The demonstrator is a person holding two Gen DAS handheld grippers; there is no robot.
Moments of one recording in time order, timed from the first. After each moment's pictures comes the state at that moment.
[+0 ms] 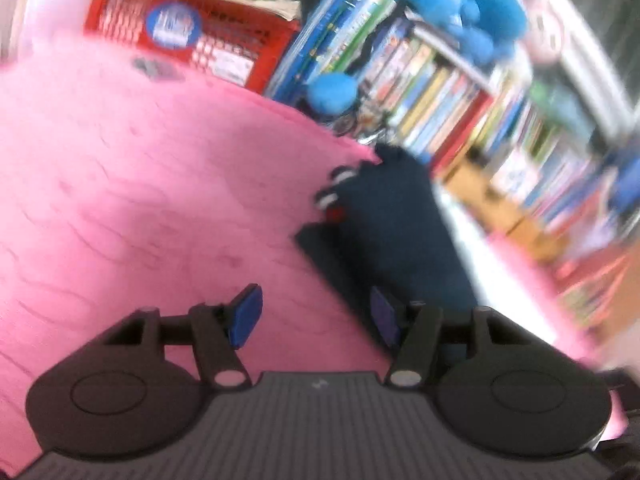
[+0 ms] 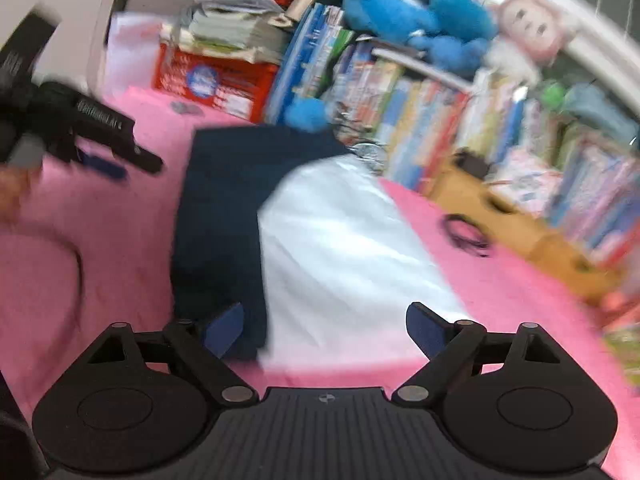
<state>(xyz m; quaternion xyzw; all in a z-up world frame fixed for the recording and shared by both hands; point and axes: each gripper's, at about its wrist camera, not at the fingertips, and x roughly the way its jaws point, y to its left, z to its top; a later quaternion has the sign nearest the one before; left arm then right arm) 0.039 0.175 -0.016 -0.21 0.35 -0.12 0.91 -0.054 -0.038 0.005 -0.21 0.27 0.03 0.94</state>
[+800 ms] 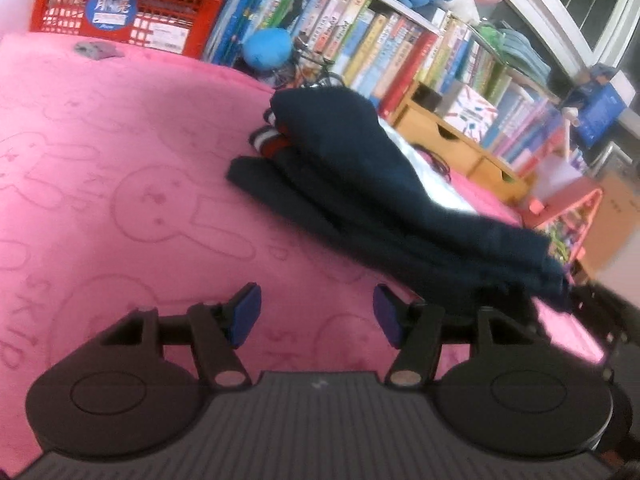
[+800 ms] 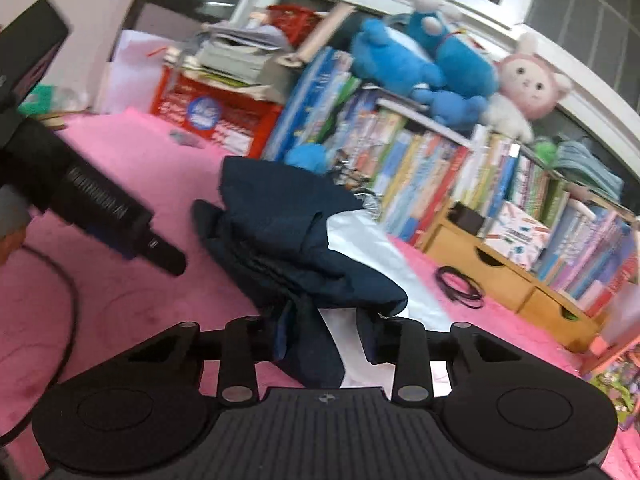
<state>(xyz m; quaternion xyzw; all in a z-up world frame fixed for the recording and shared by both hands) 0.025 0.139 -0.026 -0.19 0.36 -0.19 0.89 -0.043 -0.010 -0.001 -0.21 0.19 0.02 0.96</state>
